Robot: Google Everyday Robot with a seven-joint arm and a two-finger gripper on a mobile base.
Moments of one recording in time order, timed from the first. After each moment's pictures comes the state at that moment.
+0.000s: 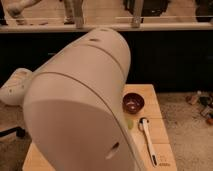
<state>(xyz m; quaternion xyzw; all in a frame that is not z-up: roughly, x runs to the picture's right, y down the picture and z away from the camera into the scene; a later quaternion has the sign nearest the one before) -0.283 0.139 0.691 -0.09 0.29 0.90 0.31</state>
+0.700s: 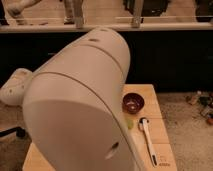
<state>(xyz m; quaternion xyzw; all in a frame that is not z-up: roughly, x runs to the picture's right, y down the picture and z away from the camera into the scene) -0.278 0.139 0.693 -0.08 0.29 0.91 0.29</state>
